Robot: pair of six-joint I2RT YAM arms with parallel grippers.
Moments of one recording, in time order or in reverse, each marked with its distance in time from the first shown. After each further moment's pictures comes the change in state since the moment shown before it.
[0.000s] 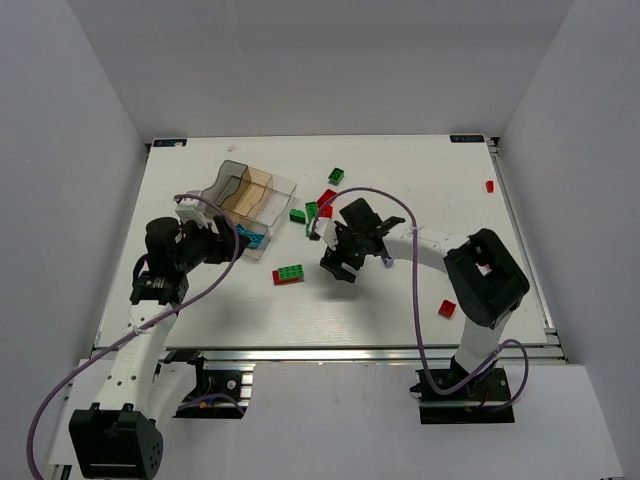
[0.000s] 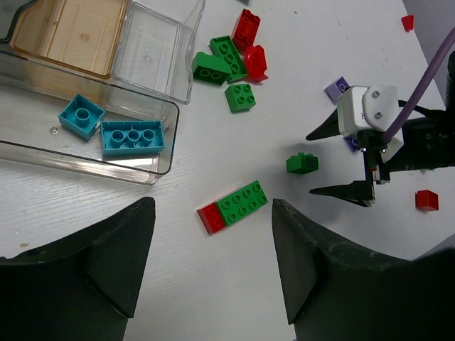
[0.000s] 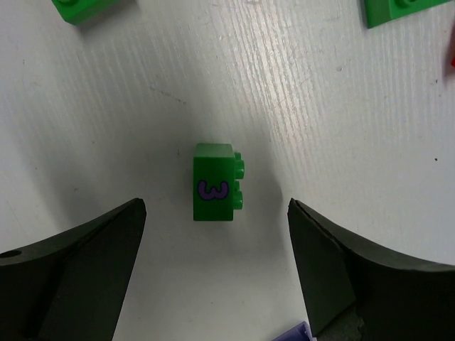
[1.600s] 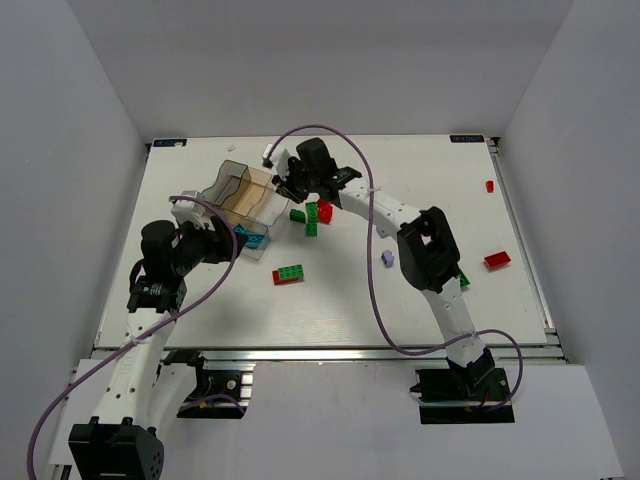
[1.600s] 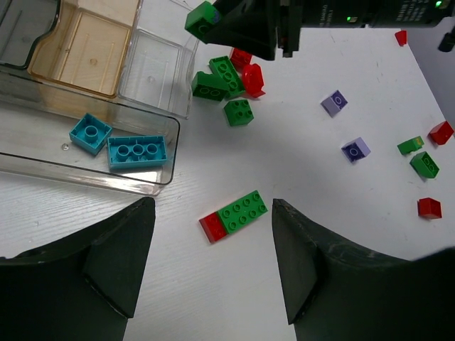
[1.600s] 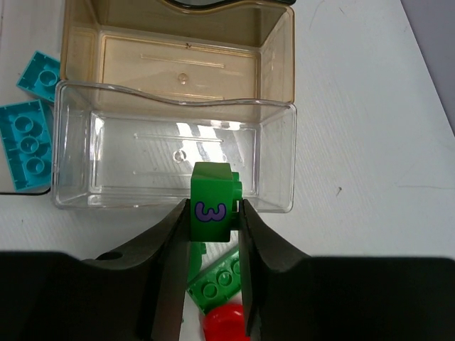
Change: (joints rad) left arm 0.000 -0.062 0.000 0.006 -0.021 0.008; right arm 0.019 0.489 0.890 0.047 0.020 0.093
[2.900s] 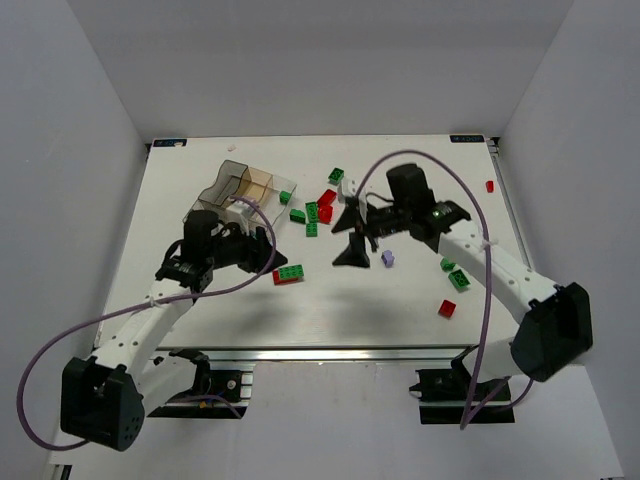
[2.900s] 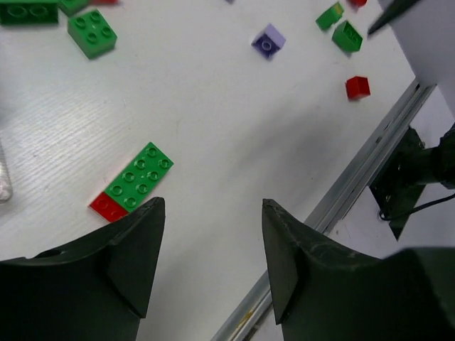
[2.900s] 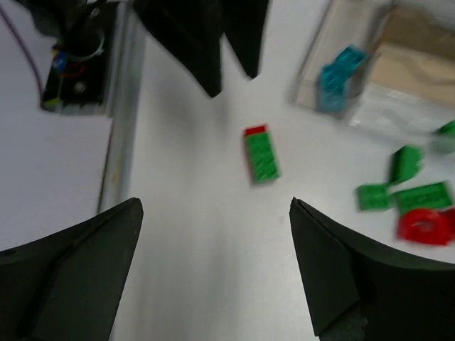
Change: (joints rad) left arm -0.215 0.222 0.010 0.071 0.220 0.030; right arm -0.145 -0.849 -0.749 -0.147 -0.661 -0.014
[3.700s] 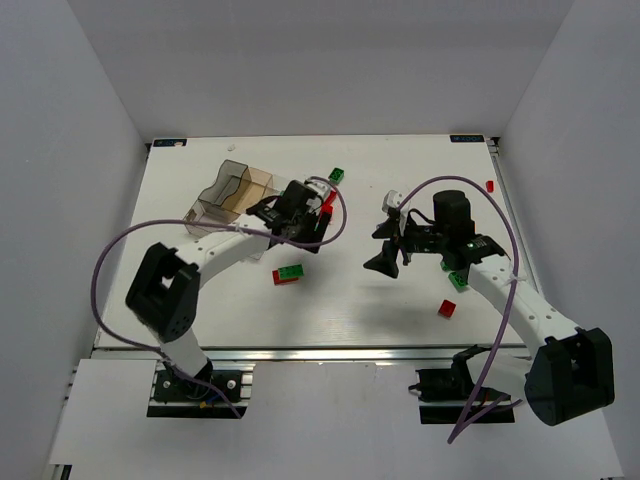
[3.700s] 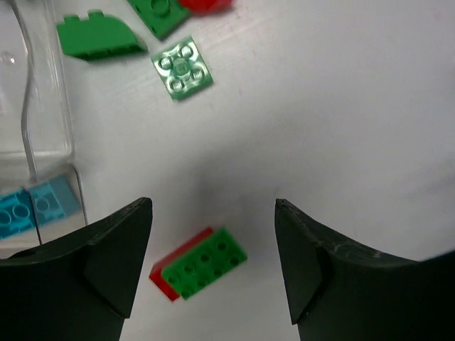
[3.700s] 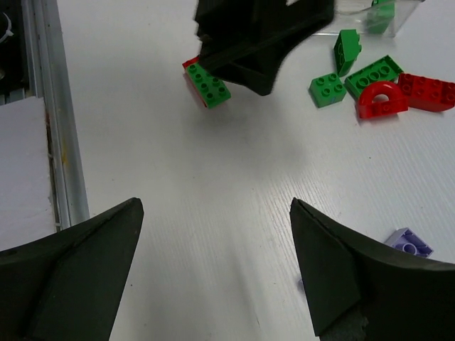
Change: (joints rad) left arm -0.416 0.661 0.560 -0.315 -0.750 0.097; right arm -0.215 -0.279 -0.431 0.190 0.047 0.074
